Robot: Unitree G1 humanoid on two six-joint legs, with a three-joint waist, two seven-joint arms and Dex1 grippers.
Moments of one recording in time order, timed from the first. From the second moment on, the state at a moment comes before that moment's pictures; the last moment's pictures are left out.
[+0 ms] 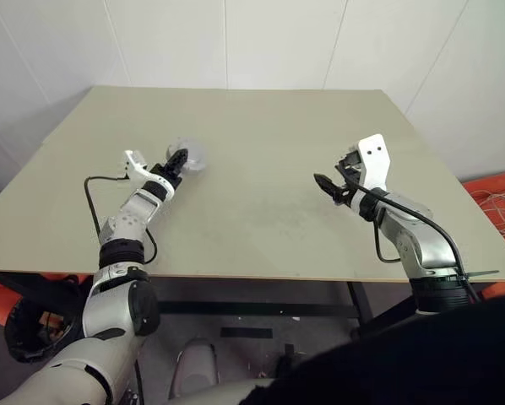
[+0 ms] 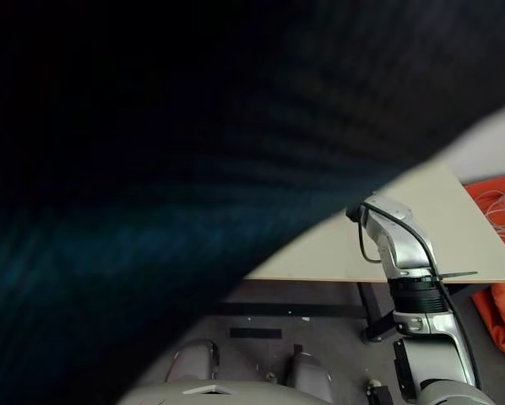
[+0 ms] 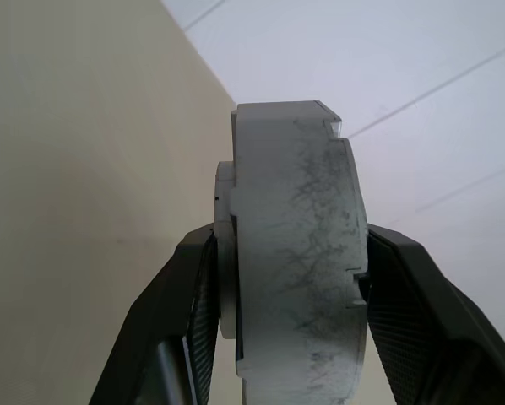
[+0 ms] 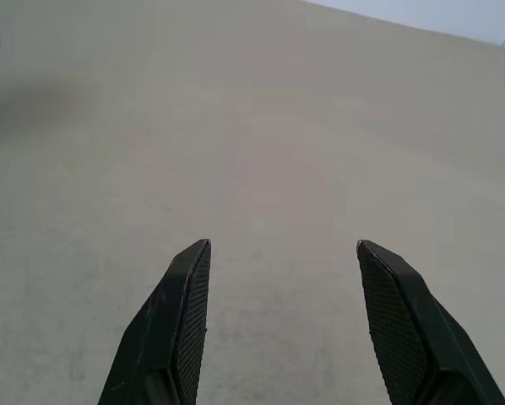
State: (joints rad) left arm -0.75 0.19 0.56 0.74 -0.76 0.48 -0.36; right arm -0.43 -0.47 -0.03 0.01 0.29 0.55 0.41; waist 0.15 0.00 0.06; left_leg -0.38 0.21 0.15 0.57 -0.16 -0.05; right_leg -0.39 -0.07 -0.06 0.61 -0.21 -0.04
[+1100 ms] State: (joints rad) left arm -0.79 0.23 0.82 0.99 -0.89 0.42 -0.19; right arm -0.46 -0.42 -0.07 0.01 0.30 0.60 0.40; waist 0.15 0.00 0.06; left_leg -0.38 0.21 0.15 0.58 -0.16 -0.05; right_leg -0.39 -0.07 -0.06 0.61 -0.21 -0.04
